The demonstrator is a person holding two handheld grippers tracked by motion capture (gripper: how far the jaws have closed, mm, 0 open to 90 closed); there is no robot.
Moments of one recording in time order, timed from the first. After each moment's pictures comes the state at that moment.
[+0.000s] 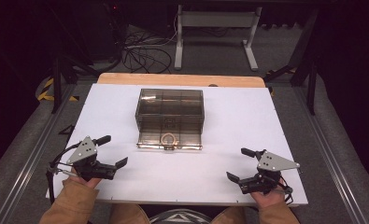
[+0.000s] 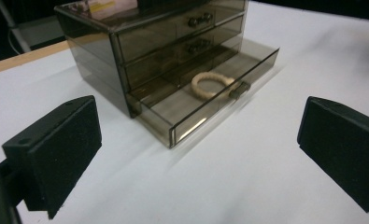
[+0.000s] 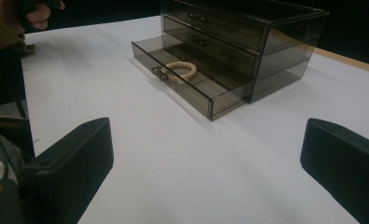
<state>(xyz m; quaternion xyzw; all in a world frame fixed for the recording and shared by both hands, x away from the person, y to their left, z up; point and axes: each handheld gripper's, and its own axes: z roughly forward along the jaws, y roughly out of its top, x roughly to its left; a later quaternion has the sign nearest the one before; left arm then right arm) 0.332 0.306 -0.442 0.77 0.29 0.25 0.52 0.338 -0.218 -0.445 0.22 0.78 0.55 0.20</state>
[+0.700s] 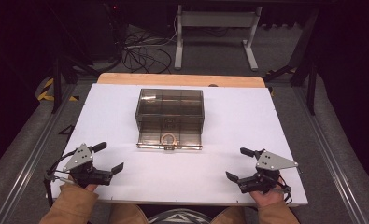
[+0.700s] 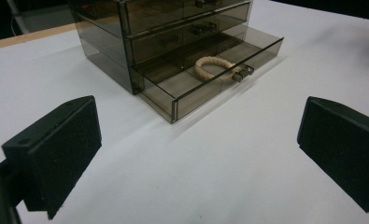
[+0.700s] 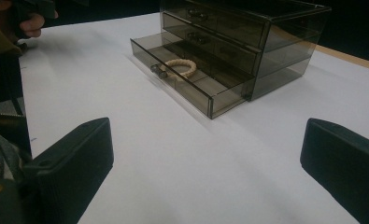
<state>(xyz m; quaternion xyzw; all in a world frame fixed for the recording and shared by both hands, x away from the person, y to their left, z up) 0.323 0.318 -0.459 0.76 0.31 0.24 0.52 0.340 -0.216 -0.446 0.22 0.79 0.54 0.20</state>
